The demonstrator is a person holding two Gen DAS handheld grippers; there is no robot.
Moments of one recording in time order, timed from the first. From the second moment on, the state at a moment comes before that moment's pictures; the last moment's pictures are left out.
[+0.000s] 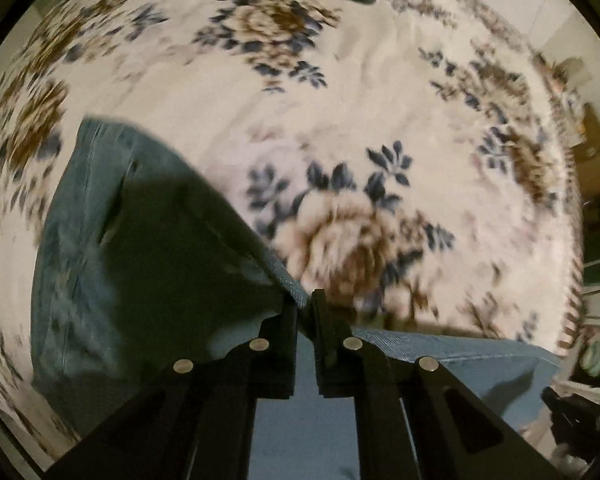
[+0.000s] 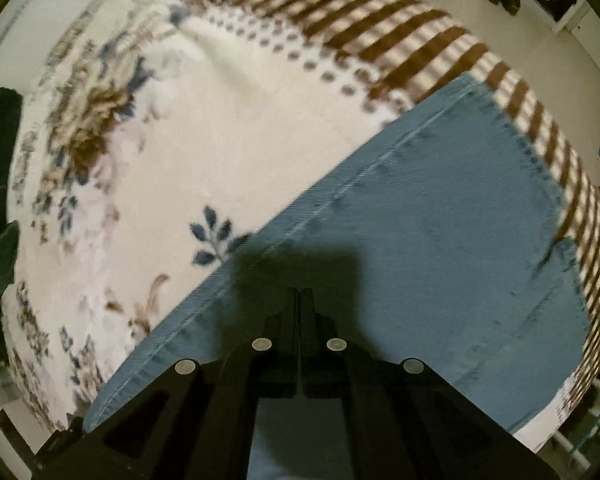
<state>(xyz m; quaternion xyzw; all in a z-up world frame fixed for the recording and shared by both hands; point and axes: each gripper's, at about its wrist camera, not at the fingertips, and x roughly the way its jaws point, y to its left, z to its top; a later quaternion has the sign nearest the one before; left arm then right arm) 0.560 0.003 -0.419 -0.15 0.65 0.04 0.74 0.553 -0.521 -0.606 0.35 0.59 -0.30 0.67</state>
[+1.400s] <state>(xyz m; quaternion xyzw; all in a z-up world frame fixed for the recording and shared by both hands) 0.314 0.022 -0.536 -0.22 0.70 0.07 0.68 0.361 -0.497 -0.615 0.41 0.60 -0.22 0.65</state>
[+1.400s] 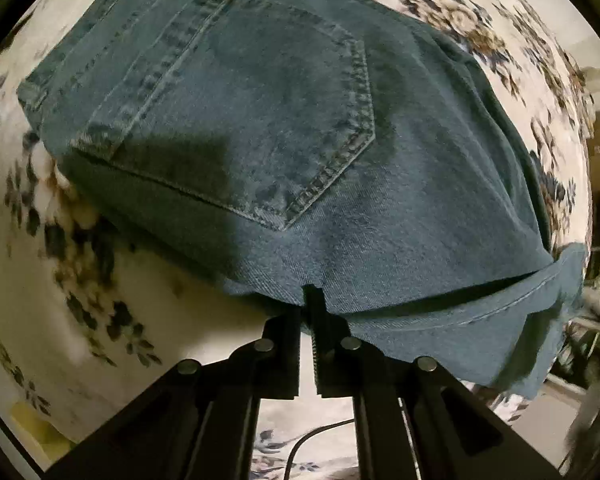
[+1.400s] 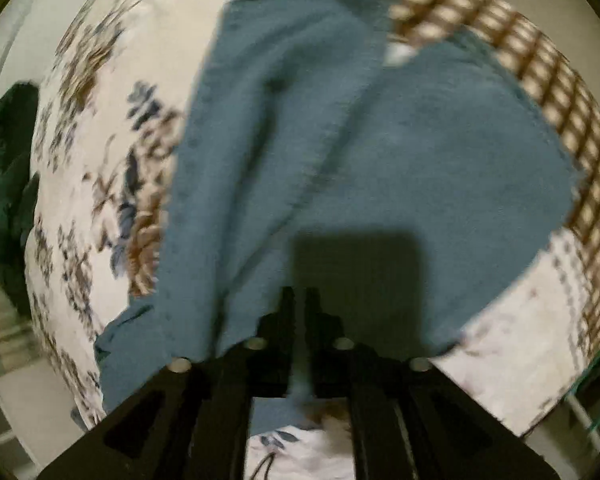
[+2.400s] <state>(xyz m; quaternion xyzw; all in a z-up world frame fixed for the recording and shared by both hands) 0.279 0.144 -0.523 -0.24 0.64 0.20 0.70 0.207 -0.499 -0.637 0.44 0.58 -0.32 0.61</state>
